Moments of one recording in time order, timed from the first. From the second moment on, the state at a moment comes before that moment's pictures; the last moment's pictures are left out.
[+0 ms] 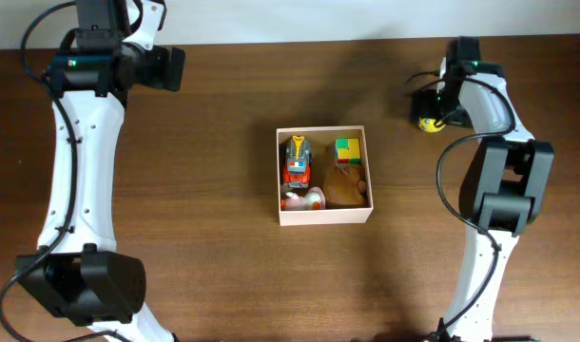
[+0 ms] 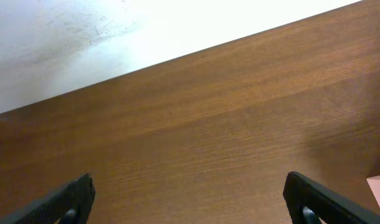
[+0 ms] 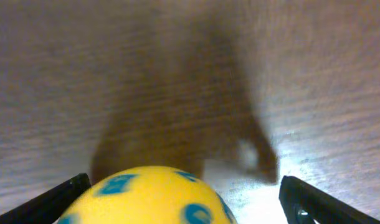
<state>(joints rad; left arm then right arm) 0.01 1.88 2.01 -0.92 -0.02 0.29 -0.14 2.43 2.02 -0.90 0.04 0.06</state>
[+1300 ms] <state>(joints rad) 0.01 1.88 2.01 -0.92 -0.02 0.29 -0.14 2.43 2.05 -0.91 0.04 0.05</state>
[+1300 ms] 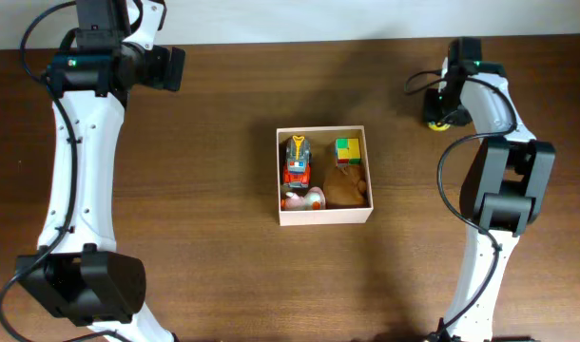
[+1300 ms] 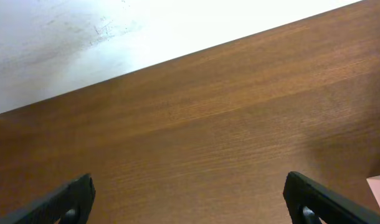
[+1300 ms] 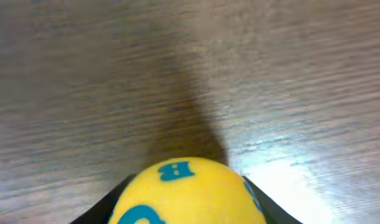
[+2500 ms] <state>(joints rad) 0.01 1.88 2.01 -0.92 -0.02 0.29 0.20 2.44 2.87 -1.68 -0.07 0.06</state>
